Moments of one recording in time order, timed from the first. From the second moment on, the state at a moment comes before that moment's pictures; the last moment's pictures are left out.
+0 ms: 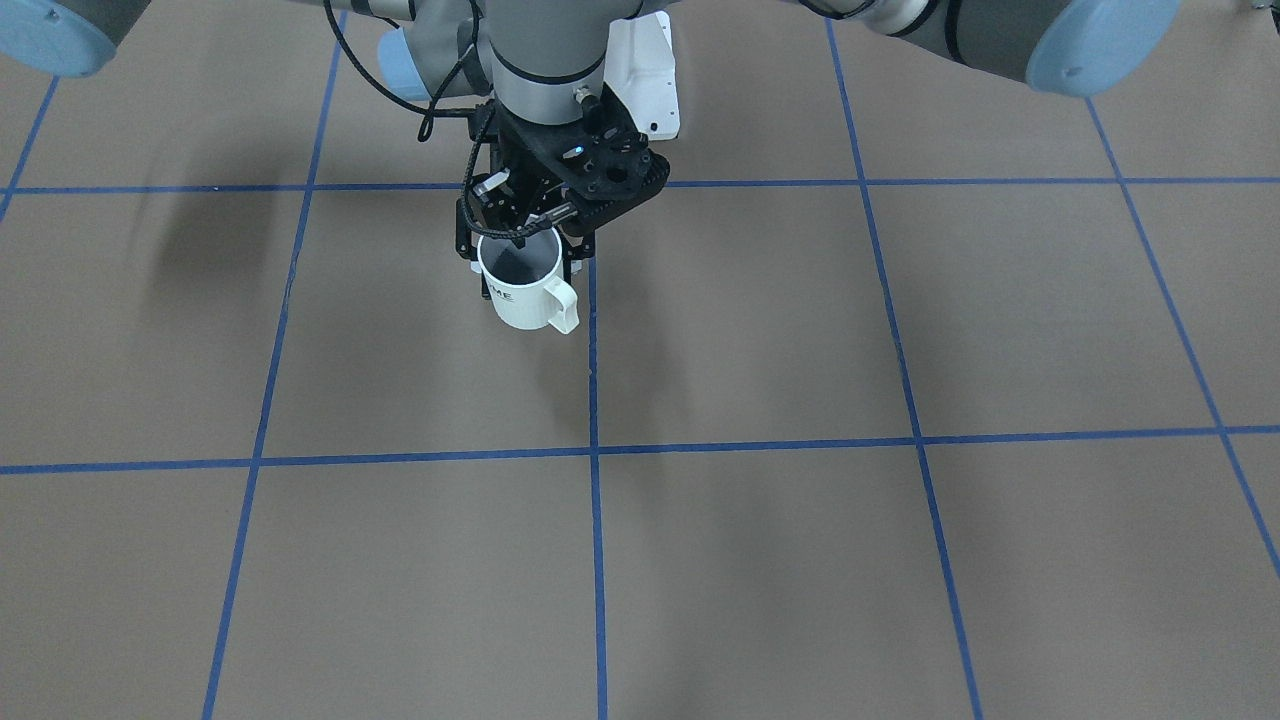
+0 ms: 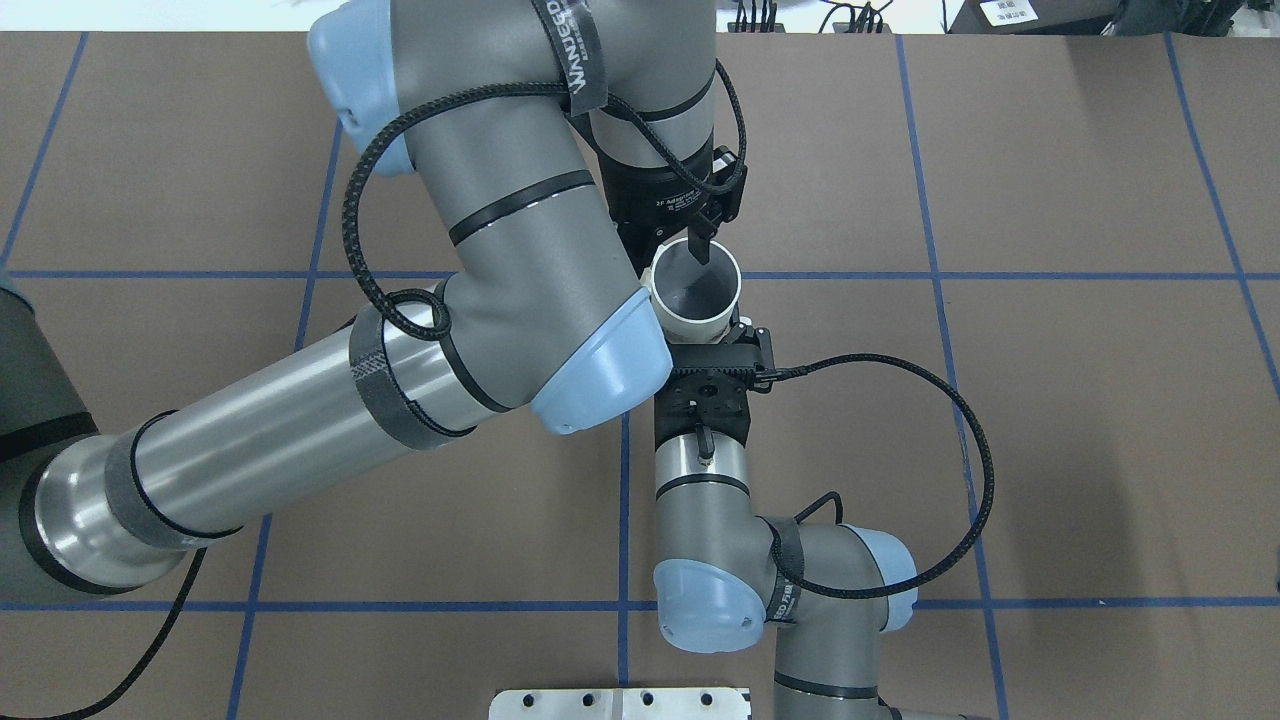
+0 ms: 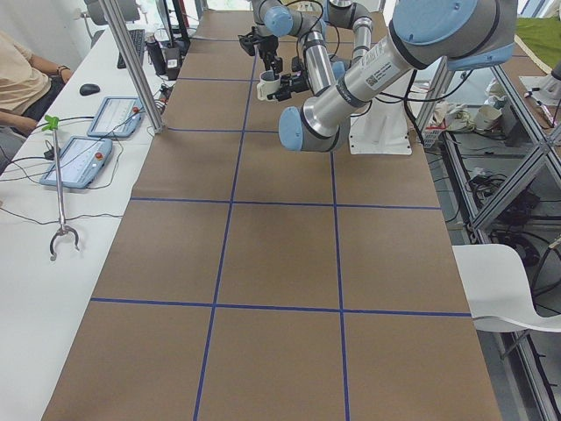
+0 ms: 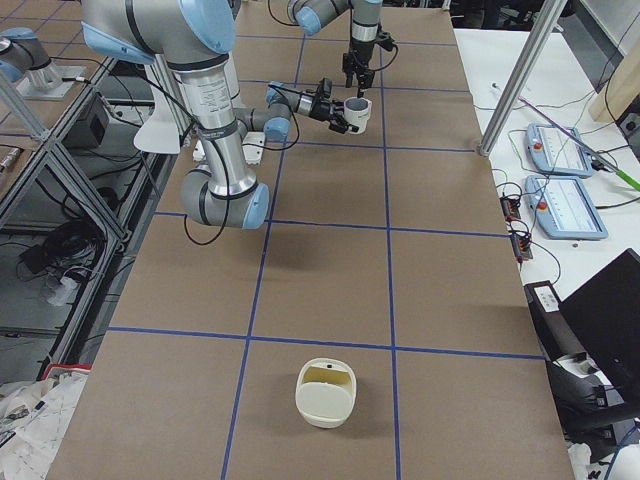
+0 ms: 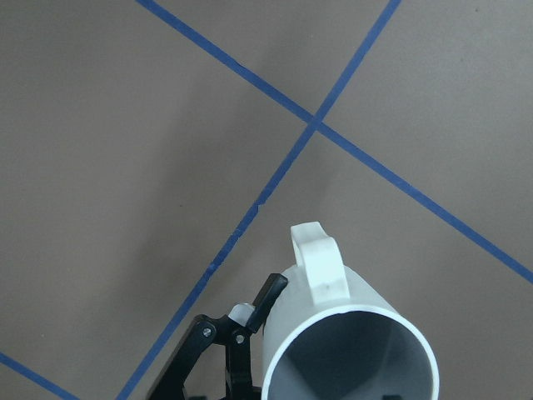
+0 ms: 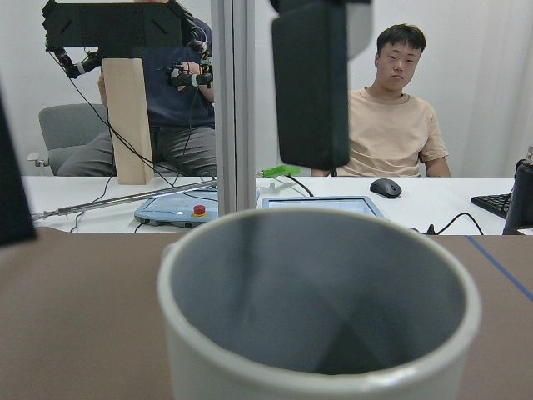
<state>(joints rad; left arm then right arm) -0.66 -2.70 -1.56 -1.19 -2.12 -1.70 0.18 -1.01 1.67 -1.24 0.46 1.33</state>
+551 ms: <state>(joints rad) -0.64 -2.70 -1.56 -1.19 -2.12 -1.70 0.18 -1.01 1.69 -1.24 0.47 1.33</state>
